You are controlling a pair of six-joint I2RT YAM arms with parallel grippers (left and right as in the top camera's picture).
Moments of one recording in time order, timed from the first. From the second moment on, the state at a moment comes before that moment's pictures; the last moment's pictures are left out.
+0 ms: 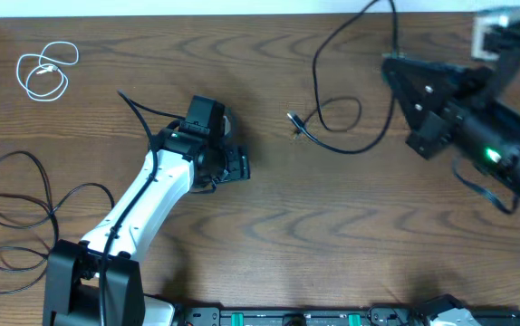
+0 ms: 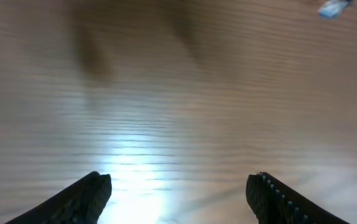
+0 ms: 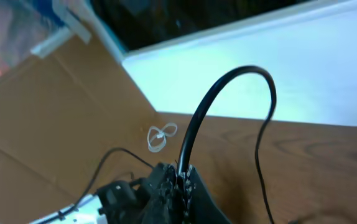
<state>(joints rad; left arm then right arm) -0.30 1.56 1.05 -0.76 0.26 -0.40 0.34 1.13 1.77 -0.79 -0.37 0.48</state>
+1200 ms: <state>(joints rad) -0.30 1.56 1.05 -0.70 0.44 -0.35 0.34 1.49 1.77 -1.39 0.01 0.52</state>
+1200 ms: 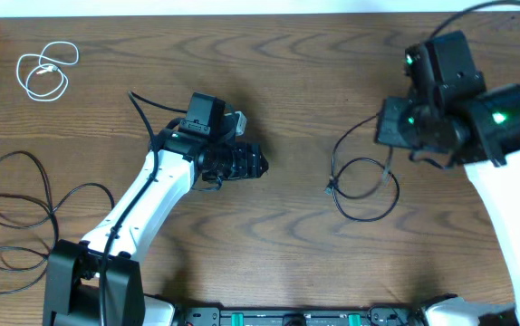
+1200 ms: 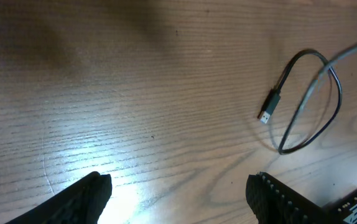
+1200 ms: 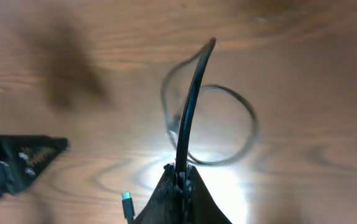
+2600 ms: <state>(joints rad) -0.30 1.56 1.05 -0.78 0.12 -0.56 0.41 2.02 1.77 -0.78 -0.58 0.65</state>
